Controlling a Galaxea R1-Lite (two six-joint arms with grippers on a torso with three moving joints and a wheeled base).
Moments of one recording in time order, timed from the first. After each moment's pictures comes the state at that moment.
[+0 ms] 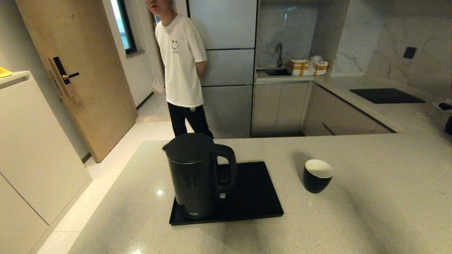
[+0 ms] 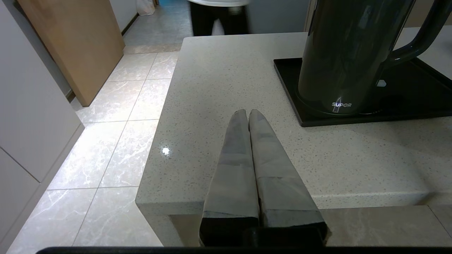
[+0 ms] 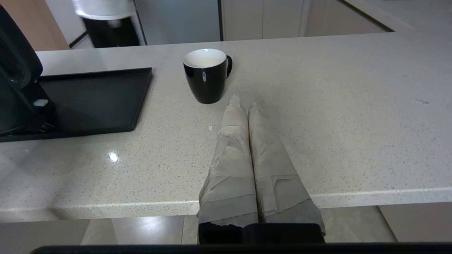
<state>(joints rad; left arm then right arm) 0.00 0.00 0.00 0.04 0.00 0.03 0.00 0.00 0.00 0.01 0.00 -0.01</state>
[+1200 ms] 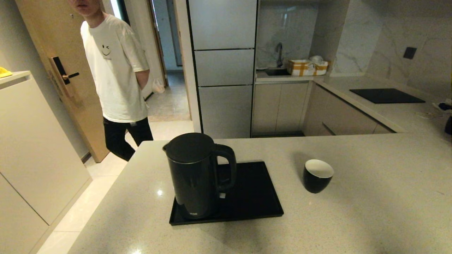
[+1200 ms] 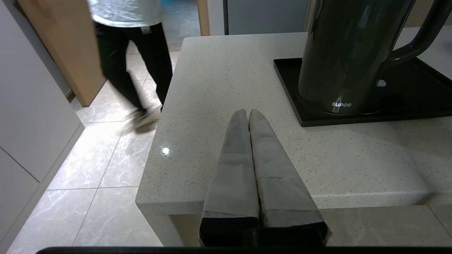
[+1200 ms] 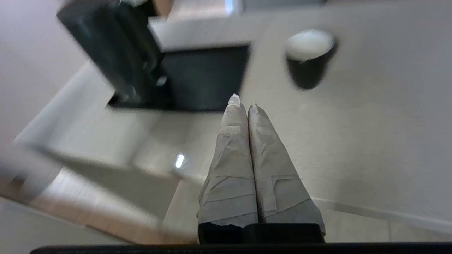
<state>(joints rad) 0.00 0.00 0.00 0.04 0.00 0.03 0.00 0.48 -0.35 0.11 0.37 0.12</state>
